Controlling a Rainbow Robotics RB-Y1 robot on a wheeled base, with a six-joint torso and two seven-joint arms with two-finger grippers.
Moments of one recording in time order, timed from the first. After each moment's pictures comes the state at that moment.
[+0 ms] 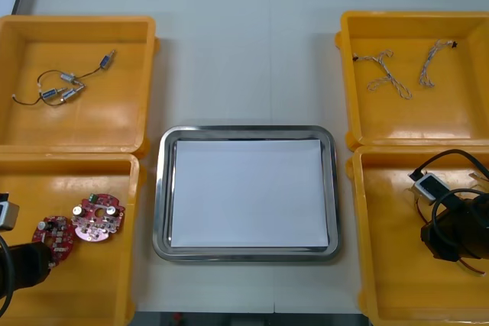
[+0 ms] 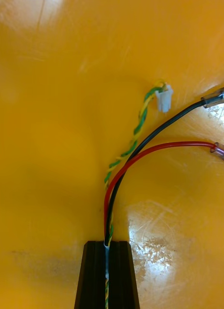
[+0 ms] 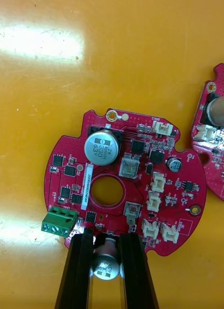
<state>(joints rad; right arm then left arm) 0.14 -0.46 -0.16 -2.03 -0.48 1.50 2.13 0.52 0.52 0.26 -2.18 0.70 1.14 -1.48</state>
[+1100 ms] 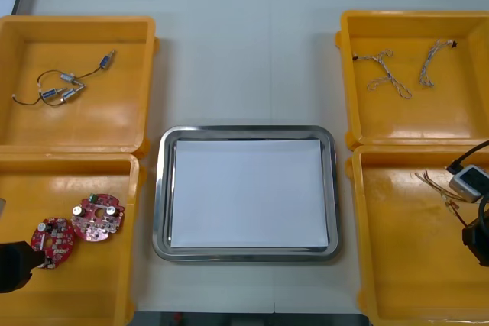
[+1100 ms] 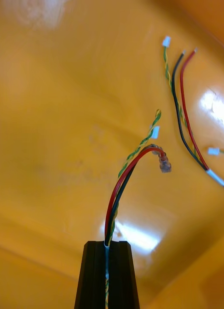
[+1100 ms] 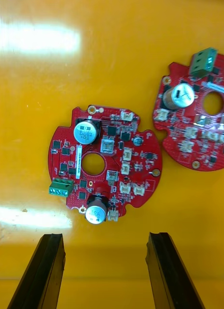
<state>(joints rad) 0.14 -0.46 -0.36 -2.27 -0.57 1.82 2.15 0.53 0.53 0.37 -2.36 0.76 1.38 -1.48</state>
